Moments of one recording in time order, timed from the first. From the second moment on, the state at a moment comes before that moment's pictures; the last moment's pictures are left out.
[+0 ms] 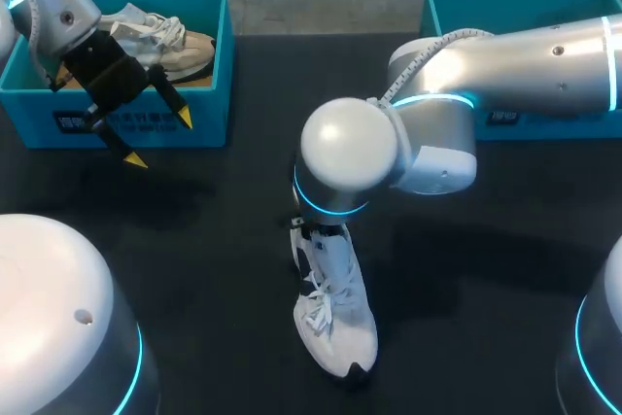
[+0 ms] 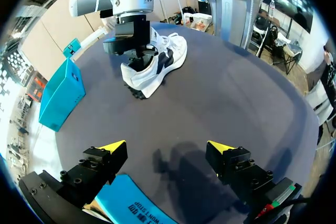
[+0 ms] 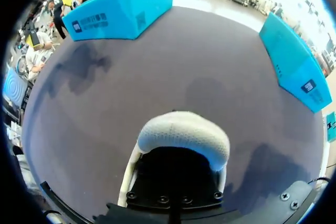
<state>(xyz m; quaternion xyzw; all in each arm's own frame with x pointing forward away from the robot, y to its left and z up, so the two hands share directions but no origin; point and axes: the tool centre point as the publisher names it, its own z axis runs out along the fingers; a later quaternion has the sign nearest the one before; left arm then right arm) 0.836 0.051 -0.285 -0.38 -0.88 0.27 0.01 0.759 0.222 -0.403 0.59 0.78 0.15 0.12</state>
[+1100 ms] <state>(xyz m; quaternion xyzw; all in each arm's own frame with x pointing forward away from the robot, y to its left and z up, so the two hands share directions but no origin) 0.836 0.051 -0.285 -0.38 -0.88 0.27 0.01 0.768 0.221 -0.374 0.56 0.80 0.13 0.16</state>
